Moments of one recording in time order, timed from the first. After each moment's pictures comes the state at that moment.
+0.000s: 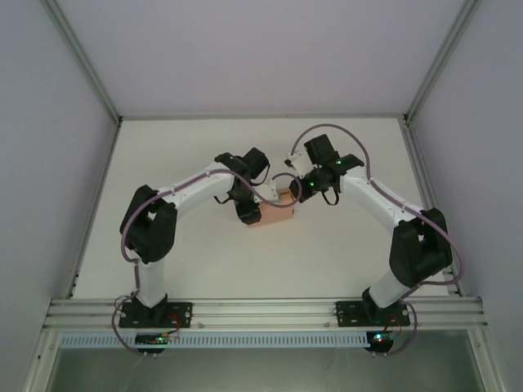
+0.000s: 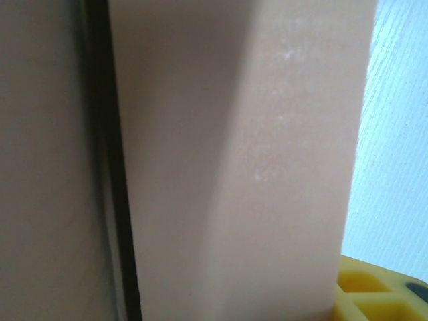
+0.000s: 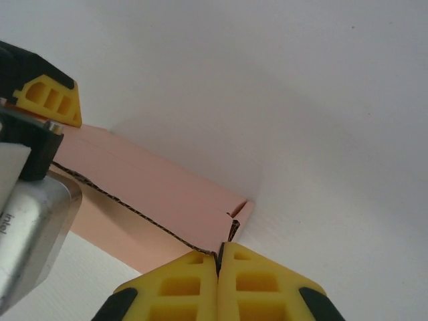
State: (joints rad) left arm -0.73 1.91 1.53 -1.02 0.12 0.59; right arm 0.47 1.58 1.26 -0.72 -0.25 -0.12
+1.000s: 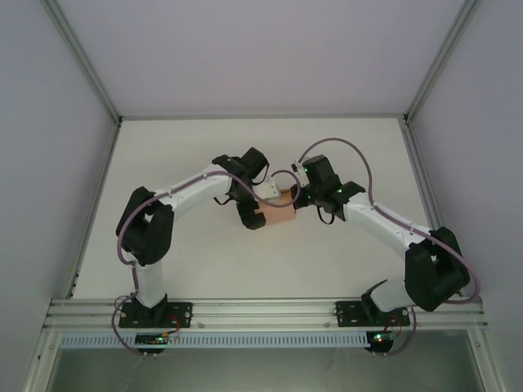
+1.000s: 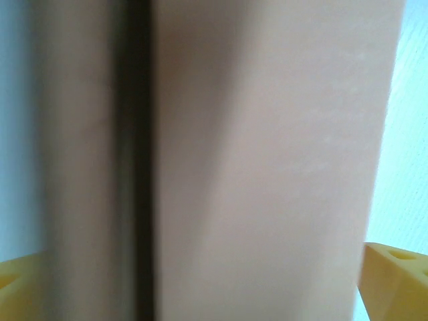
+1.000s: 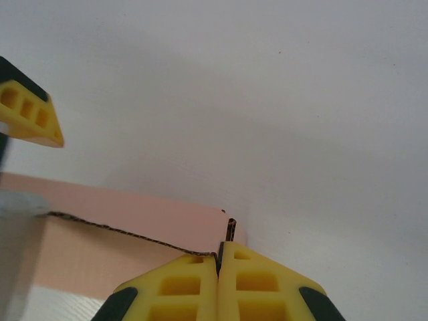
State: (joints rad) left arm -0.73 1.86 1.48 -0.93 0.11 0.53; right arm 0.55 1.41 0.97 -0.37 -0.03 0.19
